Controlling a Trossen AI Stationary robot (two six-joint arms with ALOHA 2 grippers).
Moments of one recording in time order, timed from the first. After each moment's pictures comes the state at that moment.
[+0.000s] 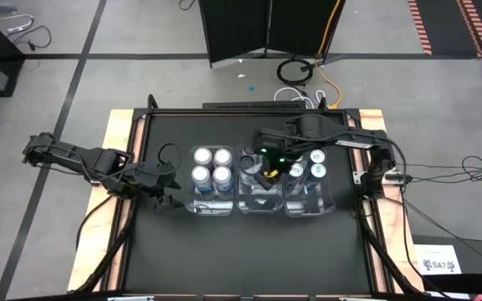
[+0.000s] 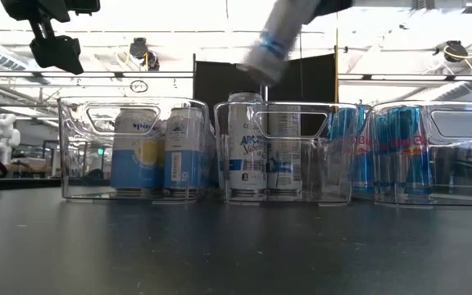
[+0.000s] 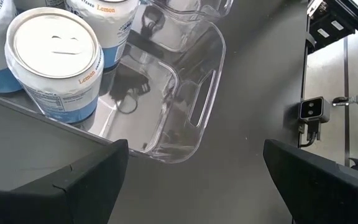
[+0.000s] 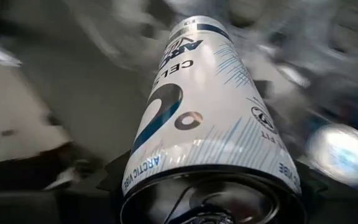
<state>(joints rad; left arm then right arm) -0.26 0.82 0.79 -0.76 -0.01 -0.70 0.01 1.85 2.17 -1.56 -0.12 0.77</state>
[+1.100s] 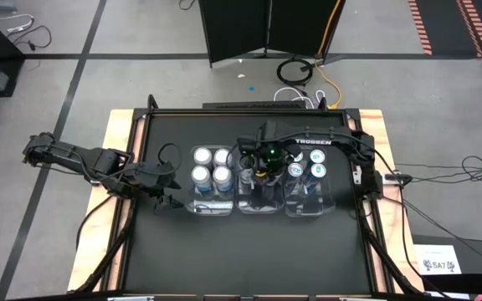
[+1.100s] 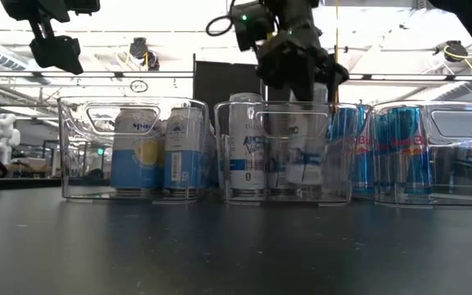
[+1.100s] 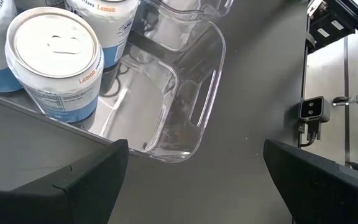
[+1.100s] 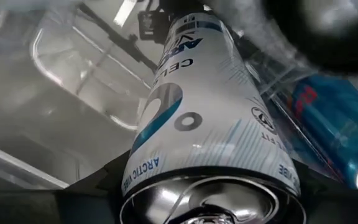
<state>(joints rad) -0.26 0.82 0.79 -0.77 -0.01 -0.70 -0.16 2.03 1.87 -1.57 -0.15 0.64</state>
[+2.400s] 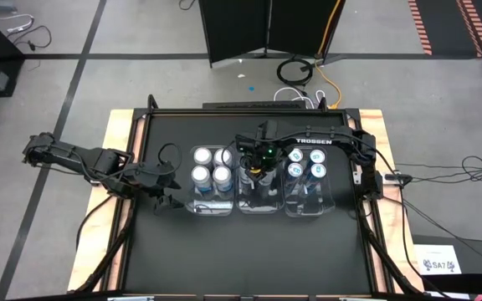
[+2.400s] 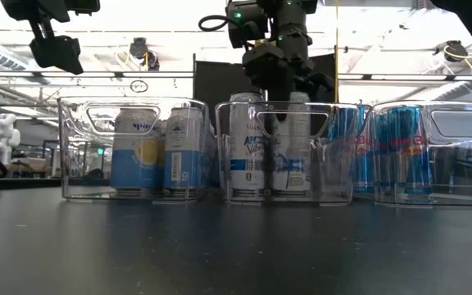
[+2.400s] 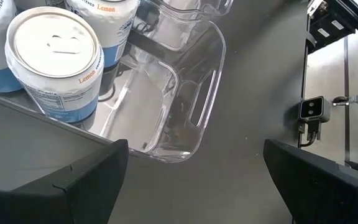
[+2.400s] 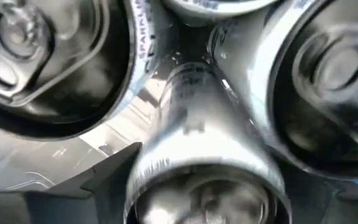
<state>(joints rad) -0.26 0.82 0.79 -0.77 -0.01 -0.70 -0.17 2.02 1.84 -1.38 -0.07 0.65</state>
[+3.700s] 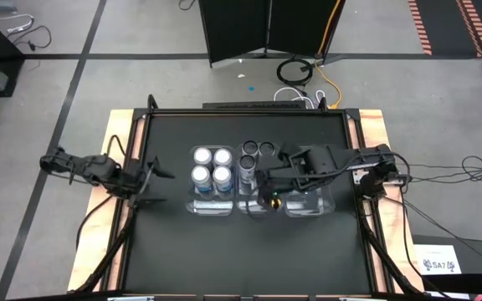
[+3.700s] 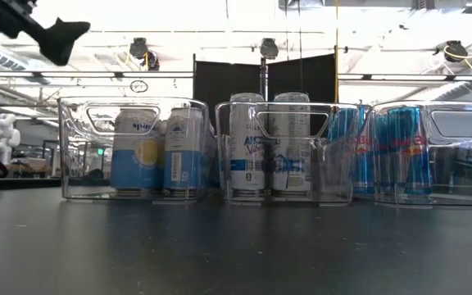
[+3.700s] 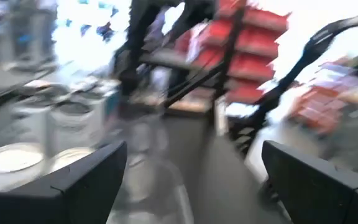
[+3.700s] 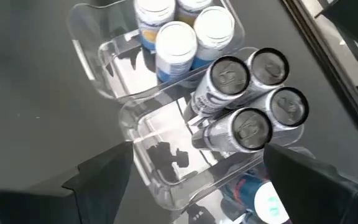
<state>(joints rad) -0.33 0.12 0.28 -0.17 -0.11 -0.20 0.25 1.90 2.27 -1.57 0.39 0.65</state>
